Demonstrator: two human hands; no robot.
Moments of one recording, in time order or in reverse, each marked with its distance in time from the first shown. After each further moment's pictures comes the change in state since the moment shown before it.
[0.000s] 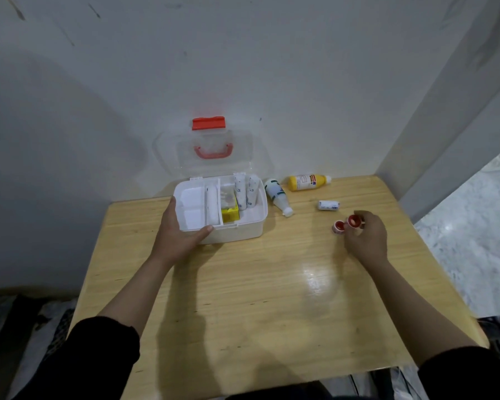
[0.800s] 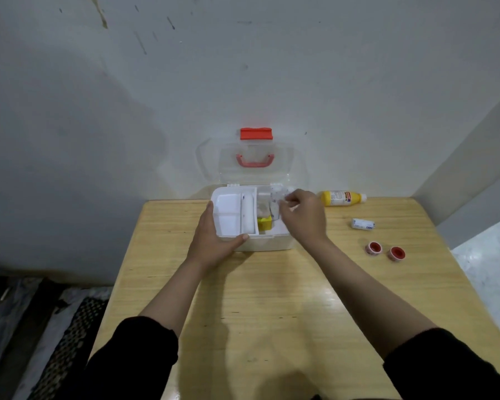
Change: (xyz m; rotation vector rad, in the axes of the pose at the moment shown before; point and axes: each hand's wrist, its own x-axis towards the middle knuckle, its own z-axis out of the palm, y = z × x) left_hand -0.002 -0.001 -0.004 -0.031 -0.041 0.016; right_hand -0.035 -0.199 0.081 0.159 -0.163 -0.295
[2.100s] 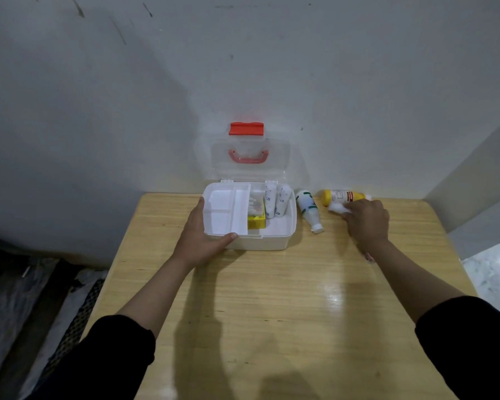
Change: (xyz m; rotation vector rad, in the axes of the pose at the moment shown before) left_hand 0.000 0.006 0.003 0.052 0.038 -0.019; right_hand 0.061 0.164 -0.061 -0.504 -0.055 -0.053
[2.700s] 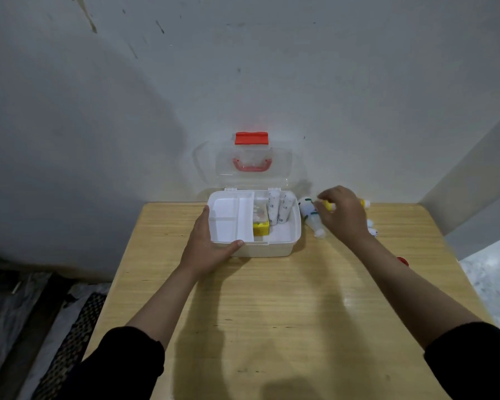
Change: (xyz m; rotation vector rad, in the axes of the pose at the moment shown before) left_hand 0.001 -0.006 -0.001 0.010 -0.023 -0.011; right_hand -0.006 -0.077 -0.025 0.263 0.143 -0.278
